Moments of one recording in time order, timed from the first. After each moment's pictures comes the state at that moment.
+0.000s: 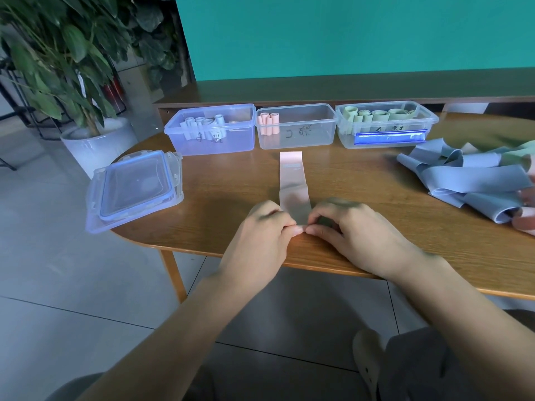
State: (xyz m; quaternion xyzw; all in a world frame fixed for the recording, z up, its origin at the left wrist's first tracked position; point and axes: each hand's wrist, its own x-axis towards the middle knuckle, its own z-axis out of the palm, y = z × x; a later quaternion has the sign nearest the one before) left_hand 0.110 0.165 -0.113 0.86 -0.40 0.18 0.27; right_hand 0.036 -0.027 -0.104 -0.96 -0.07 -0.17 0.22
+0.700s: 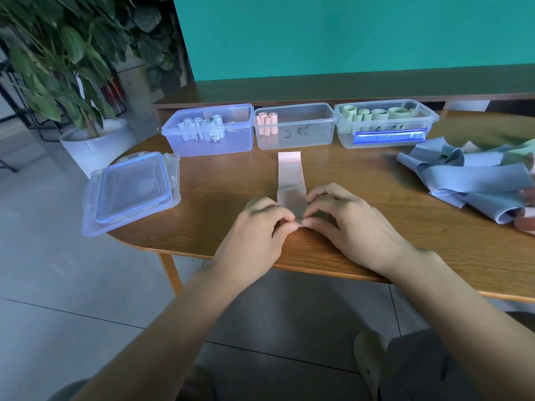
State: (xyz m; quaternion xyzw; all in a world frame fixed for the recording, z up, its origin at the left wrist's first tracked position) left_hand 0.125 0.164 -0.109 0.87 -0.40 0.14 0.27; right_hand 0.045 -0.027 -0.101 -0.95 -0.04 -0.18 0.23
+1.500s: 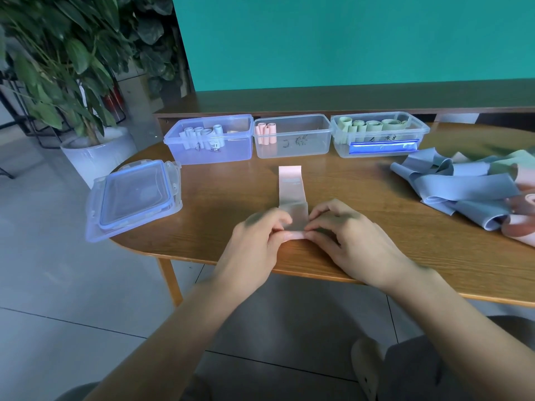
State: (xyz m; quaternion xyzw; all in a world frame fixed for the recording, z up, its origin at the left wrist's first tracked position) left_hand 0.116 0.170 -0.112 0.85 -0.39 0.14 0.33; right_hand 0.031 -0.024 -0.108 -0.96 -0.04 -0.20 0.21
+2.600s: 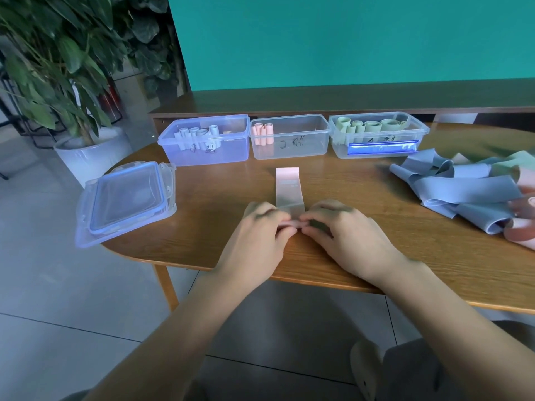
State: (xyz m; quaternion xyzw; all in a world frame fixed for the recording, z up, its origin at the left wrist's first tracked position) left_hand 0.127 0.151 -0.106 0.86 -0.40 0.16 0.27; right_hand 0.050 -0.028 -0.105 -0.96 0.00 -0.19 0.18
